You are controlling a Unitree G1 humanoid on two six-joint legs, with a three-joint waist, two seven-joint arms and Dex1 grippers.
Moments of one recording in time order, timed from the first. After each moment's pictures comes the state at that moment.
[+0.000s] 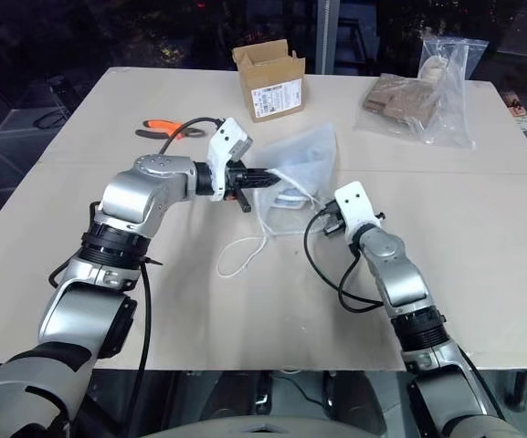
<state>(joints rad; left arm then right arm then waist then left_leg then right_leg) -0.90 0.51 -0.21 0.32 -0.29 0.66 -0.96 -0.39 -0.22 0.16 0.00 0.01 0.53 0.19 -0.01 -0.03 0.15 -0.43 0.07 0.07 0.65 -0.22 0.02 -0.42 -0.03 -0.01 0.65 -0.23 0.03</state>
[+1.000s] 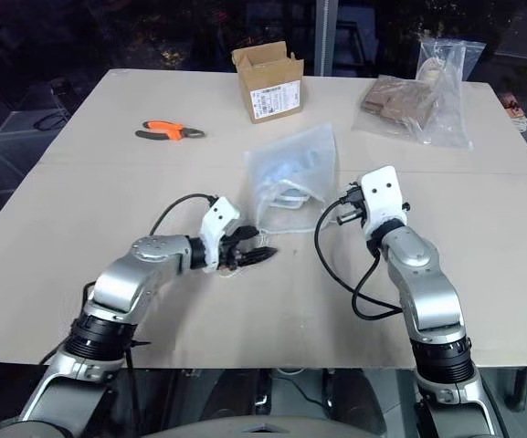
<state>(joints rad) -0.39 0.49 -0.18 -0.11 -0.27 0.68 -0.76 -0.31 -0.23 0.06 -0.40 0.06 0.67 0.21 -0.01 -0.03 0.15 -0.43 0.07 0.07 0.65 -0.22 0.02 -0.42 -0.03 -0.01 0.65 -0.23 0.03</state>
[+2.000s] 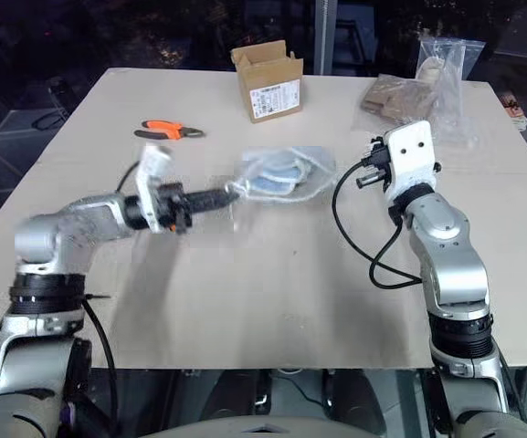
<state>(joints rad) -0.62 0.67 0.16 0.07 -0.74 0.99 -1.07 -0.46 -0.32 -0.05 -0.41 0.08 0.65 0.21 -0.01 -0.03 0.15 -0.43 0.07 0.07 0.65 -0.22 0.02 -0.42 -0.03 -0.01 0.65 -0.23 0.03</state>
